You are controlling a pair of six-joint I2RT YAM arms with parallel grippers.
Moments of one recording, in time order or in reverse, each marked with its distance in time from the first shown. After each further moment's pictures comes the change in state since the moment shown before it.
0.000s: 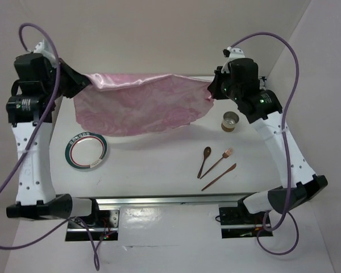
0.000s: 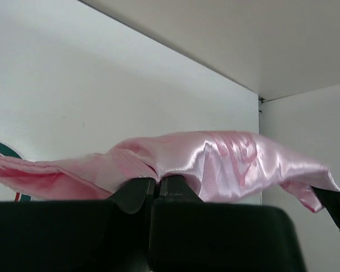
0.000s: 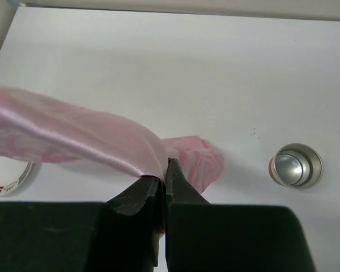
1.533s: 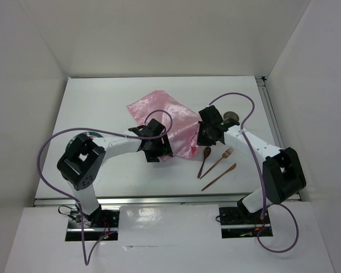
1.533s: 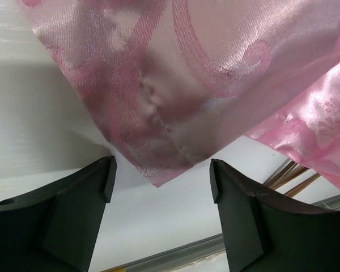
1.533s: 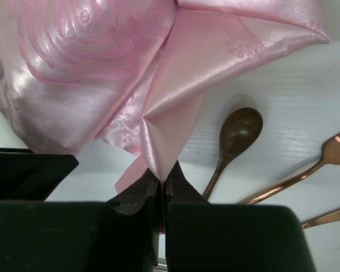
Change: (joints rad) left arm -0.731 0.402 -0.820 0.524 -0.167 -0.374; right arm 0.087 0.085 -0.675 0.150 0.002 0.343
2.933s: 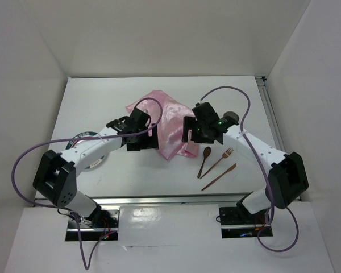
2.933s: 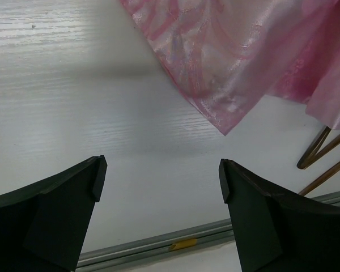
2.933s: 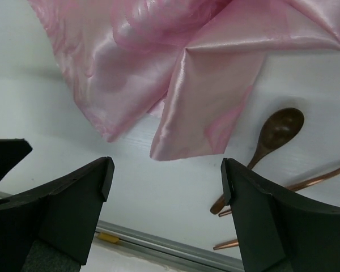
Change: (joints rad) left arm 0.099 -0.261 0.048 -0.252 -0.114 0.341; right arm 0.099 -0.055 0.100 -0.067 -0.015 -0.022
